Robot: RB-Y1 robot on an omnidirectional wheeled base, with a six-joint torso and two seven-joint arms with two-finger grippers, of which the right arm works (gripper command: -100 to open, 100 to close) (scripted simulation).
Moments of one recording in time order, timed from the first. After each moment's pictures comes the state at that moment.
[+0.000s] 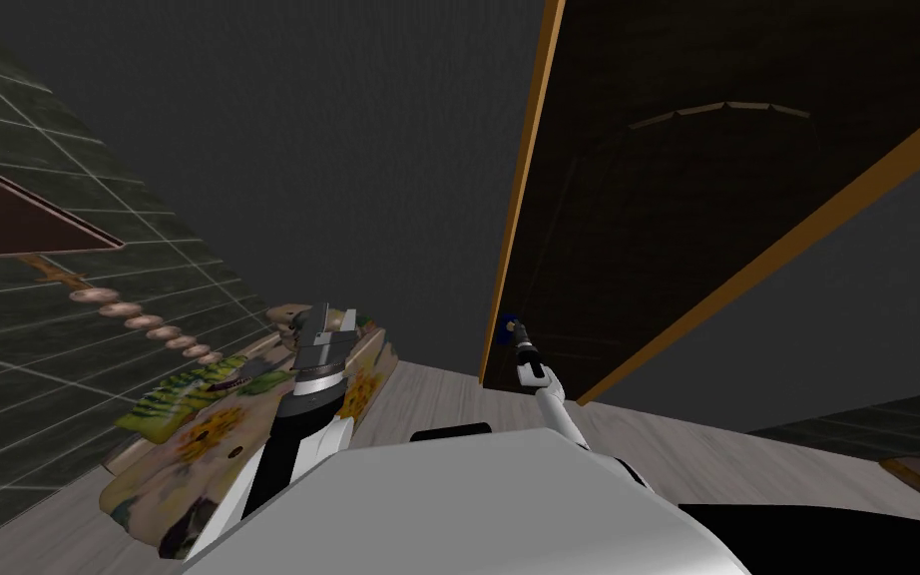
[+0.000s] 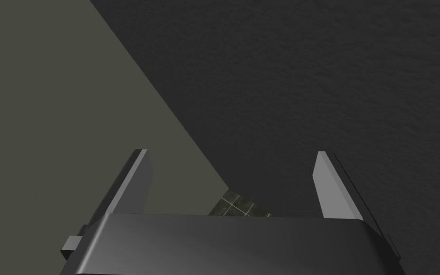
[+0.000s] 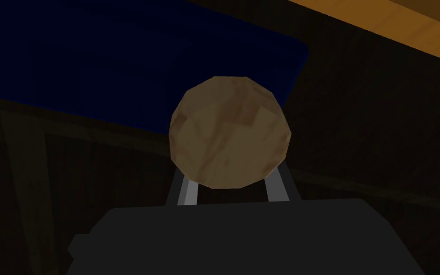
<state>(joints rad) -0.18 -0.16 -0.32 -1.03 0.18 -0.44 0.12</state>
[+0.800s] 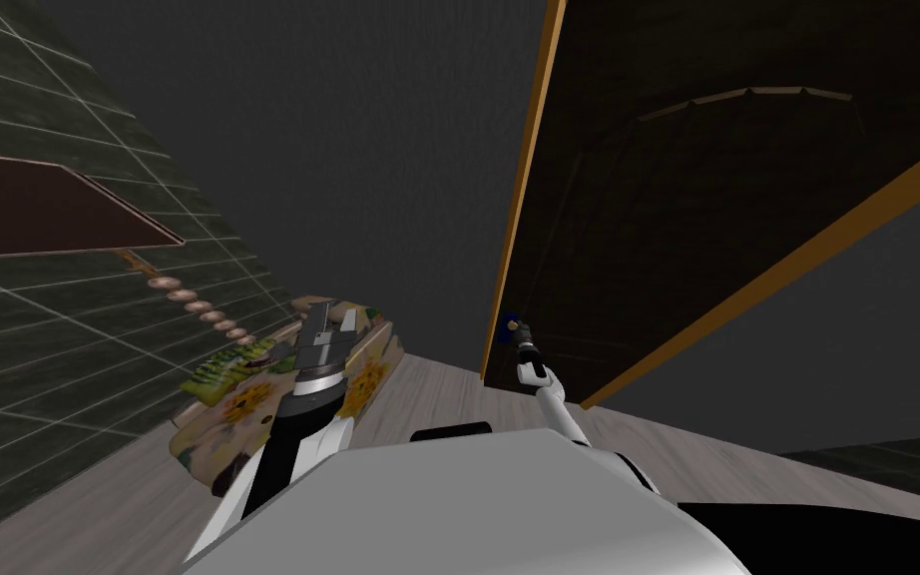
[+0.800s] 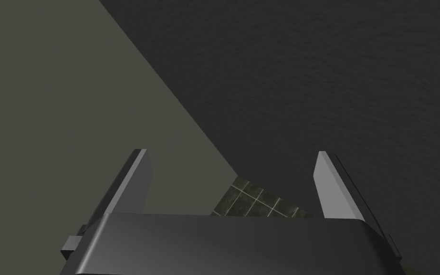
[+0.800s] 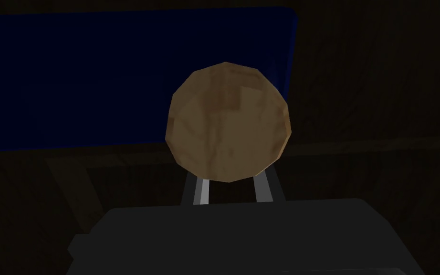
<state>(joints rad) -0.19 -0.18 -0.28 -0.99 -0.01 -0.45 -0.06</state>
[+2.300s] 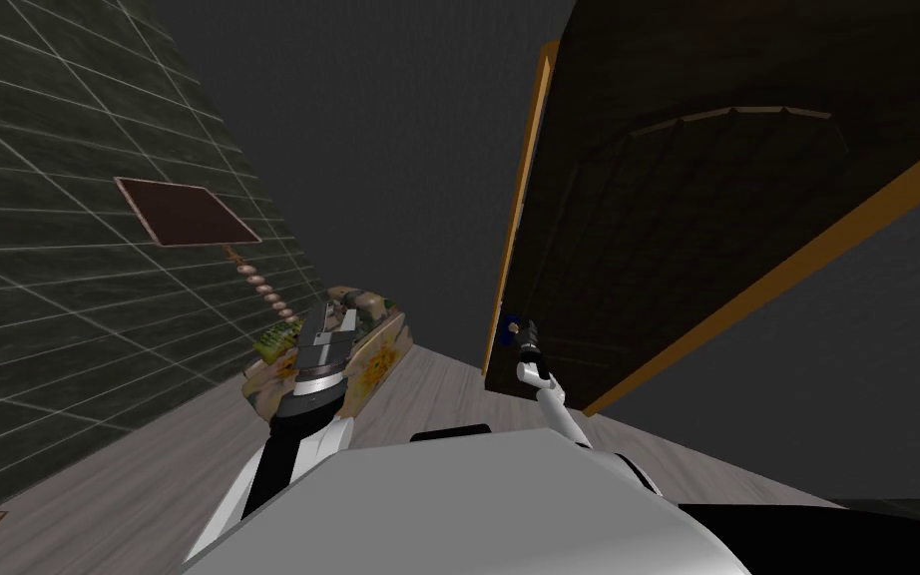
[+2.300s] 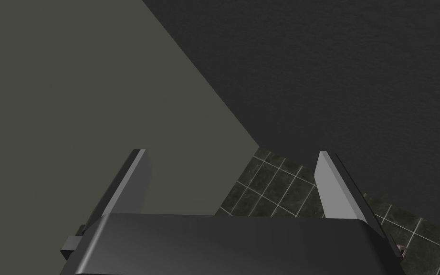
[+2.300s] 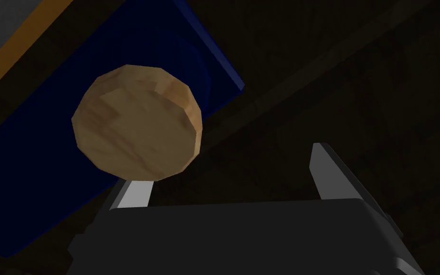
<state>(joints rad) -0.18 -0.19 -0.25 -0.99 -0.33 -0.43 -0.40</state>
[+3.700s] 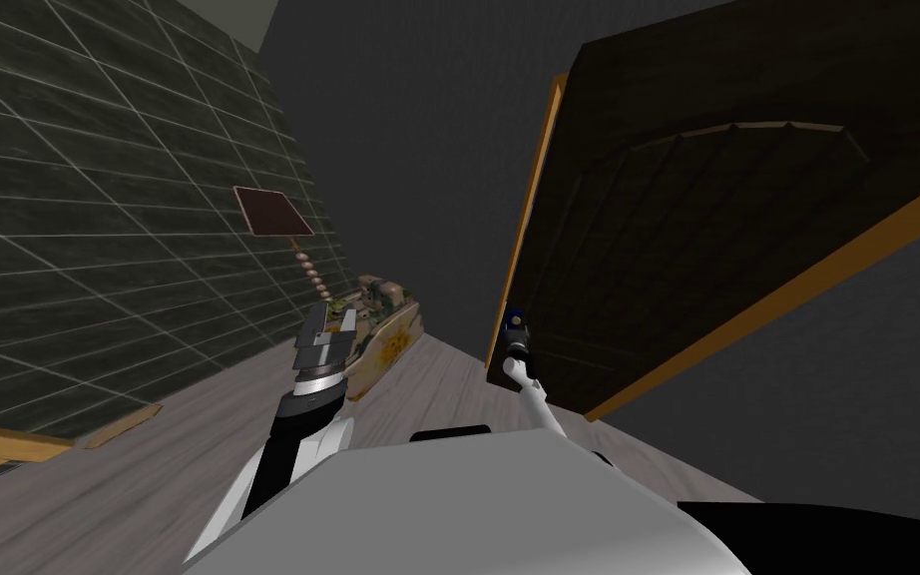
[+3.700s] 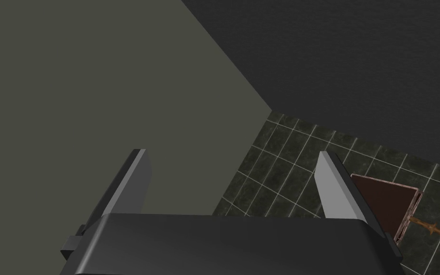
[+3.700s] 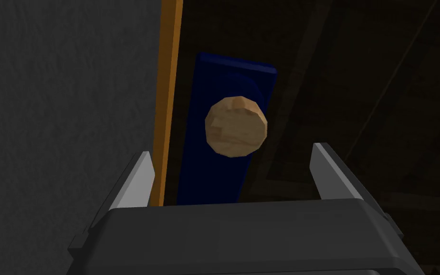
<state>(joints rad) -0.20 -0.06 -0.24 -1.03 -0.61 -0.43 -0.77</state>
